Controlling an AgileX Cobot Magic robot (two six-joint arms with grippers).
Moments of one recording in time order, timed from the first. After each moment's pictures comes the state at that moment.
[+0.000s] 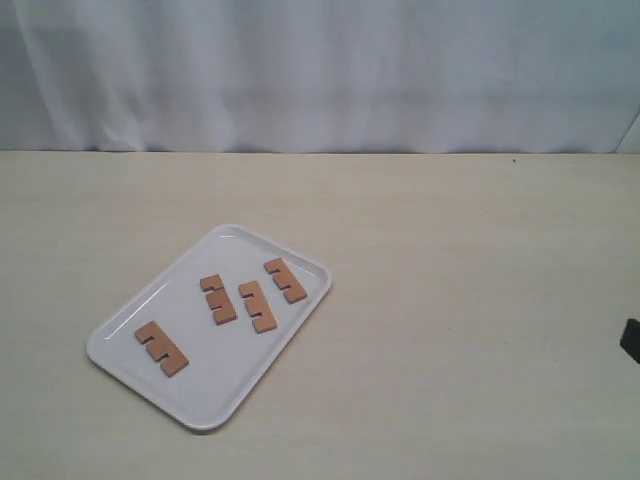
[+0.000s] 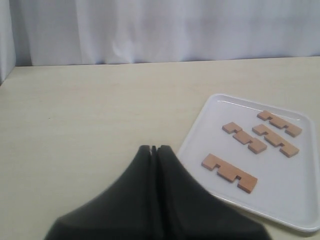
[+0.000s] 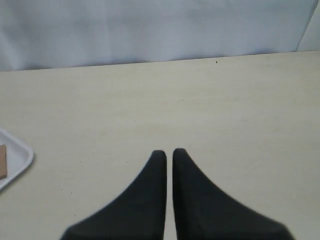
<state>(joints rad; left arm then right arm) -0.01 0.00 0.00 0.05 0.34 -0.05 0.01 0.71 -0.22 0.13 -0.07 -0.06</state>
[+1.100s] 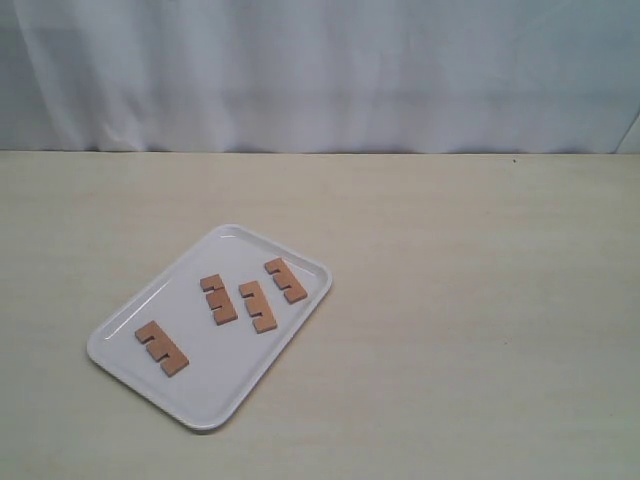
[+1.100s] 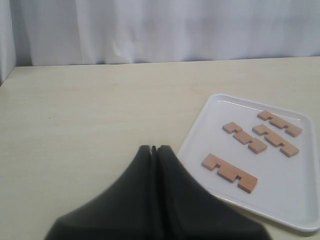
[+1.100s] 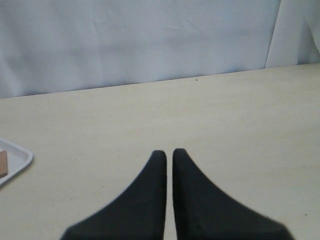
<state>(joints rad) -0.01 0.00 0.00 0.05 0.34 -0.05 -0.09 0.01 0.00 0.13 0.26 -0.05</state>
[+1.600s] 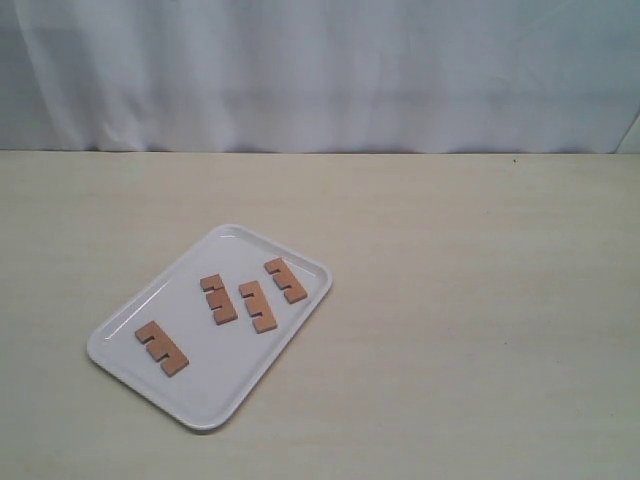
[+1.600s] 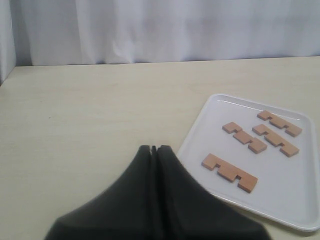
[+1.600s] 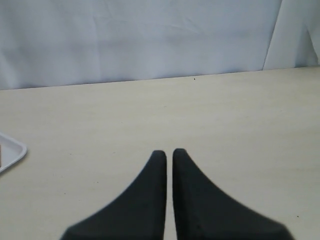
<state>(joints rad) -0.01 0.00 0.00 0.05 0.34 -0.05 -0.09 0.01 0.00 0.11 0.27 -0.07</state>
